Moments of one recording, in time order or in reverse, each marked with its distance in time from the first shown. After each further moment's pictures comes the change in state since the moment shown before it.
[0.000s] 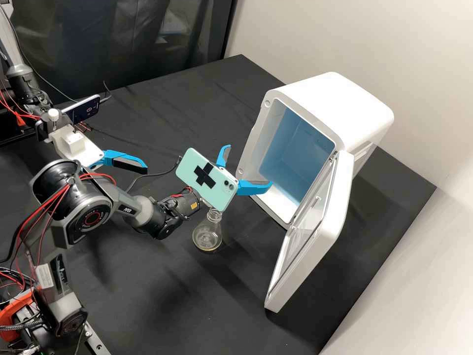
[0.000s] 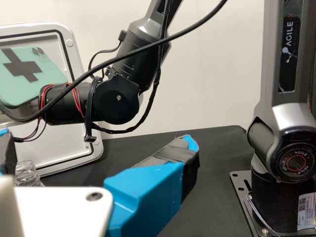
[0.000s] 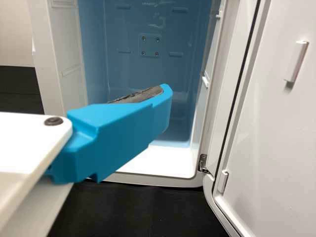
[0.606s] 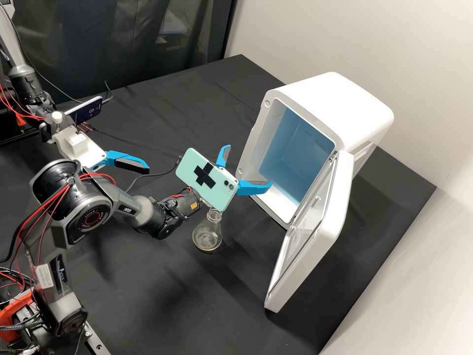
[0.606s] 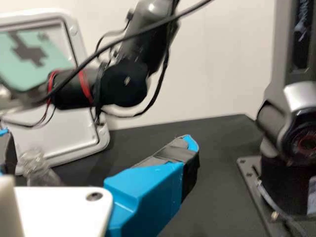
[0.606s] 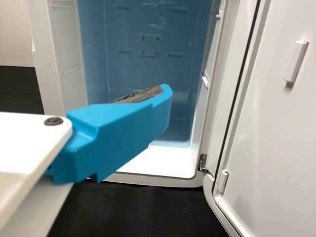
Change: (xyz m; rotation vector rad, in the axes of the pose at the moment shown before) left arm -0.009 -0.011 -0.020 0.005 0.039 -0.050; right arm 0.000 0.000 0.000 0.000 0.000 0.000
